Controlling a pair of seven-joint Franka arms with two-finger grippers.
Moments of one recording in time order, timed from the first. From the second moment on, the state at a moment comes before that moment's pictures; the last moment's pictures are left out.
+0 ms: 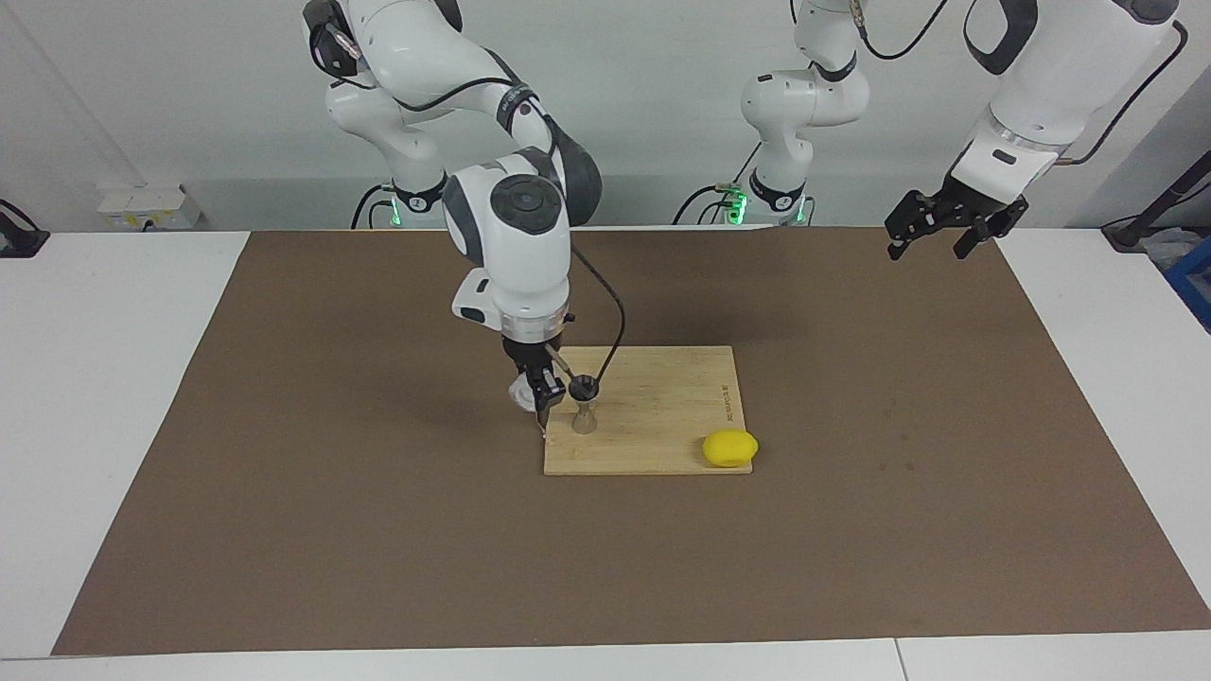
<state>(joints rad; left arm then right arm) -0.01 -0.03 -0.05 -1.62 -0.04 1.54 -0.03 0.30 0.46 0.11 -1.40 -0.04 1.86 1.58</state>
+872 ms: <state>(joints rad) -0.01 -0.03 -0.05 -1.62 -0.04 1.54 -0.03 -0.15 0.34 0.10 -1.87 0.57 2.14 1.29</state>
